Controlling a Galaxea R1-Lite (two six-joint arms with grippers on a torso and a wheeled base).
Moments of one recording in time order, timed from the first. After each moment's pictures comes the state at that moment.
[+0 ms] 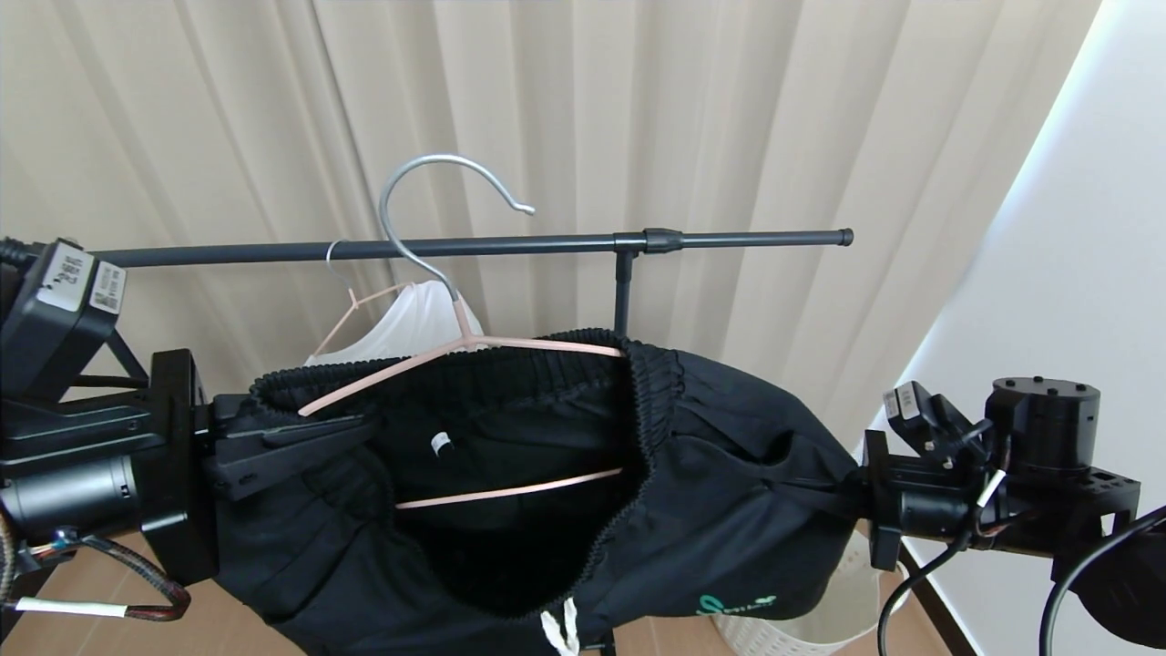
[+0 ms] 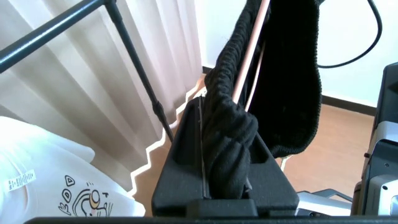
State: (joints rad) left arm -0.22 1.20 -0.61 -0.38 -0.73 0.36; right arm 0.15 1.84 -0.44 -0.98 0.93 -0.31
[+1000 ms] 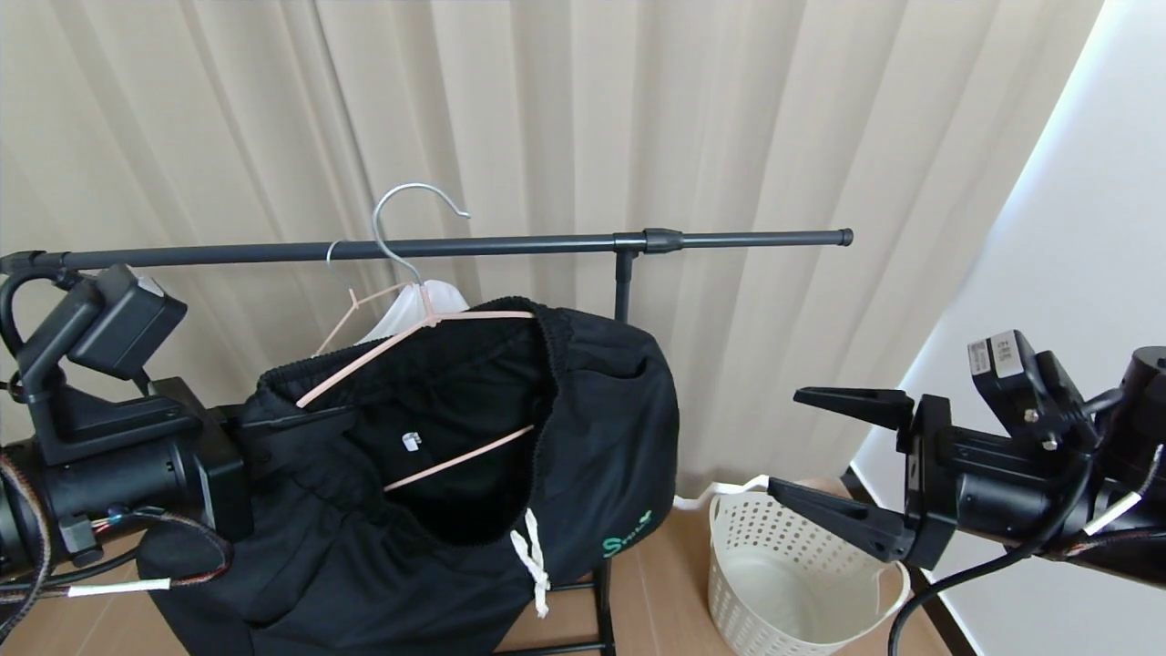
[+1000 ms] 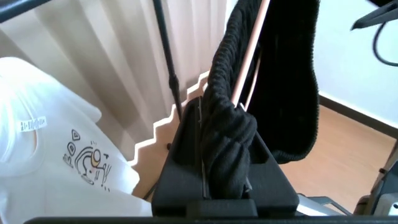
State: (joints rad) left arm -0.20 1.24 -0.57 -0.38 -0.43 0.16; right arm 0.33 1.53 -0.39 -0.98 0.65 -0.12
